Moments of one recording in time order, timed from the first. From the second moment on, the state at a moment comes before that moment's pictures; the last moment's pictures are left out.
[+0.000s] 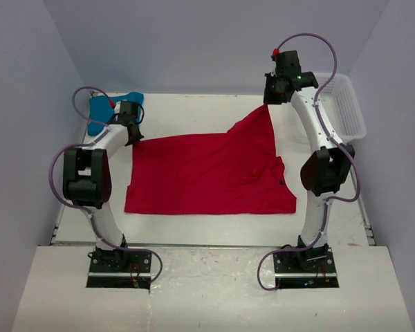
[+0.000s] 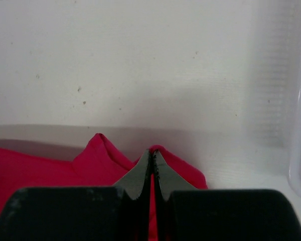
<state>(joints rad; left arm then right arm) -0.06 1.87 1.32 -0.38 -0.35 -0.43 0.19 2.08 2.19 -0.93 0.02 0.24</state>
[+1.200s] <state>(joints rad) -0.08 1.72 1.18 -0.39 -0.36 -0.42 0.18 1.71 1.59 -0.82 -0.02 0.34</state>
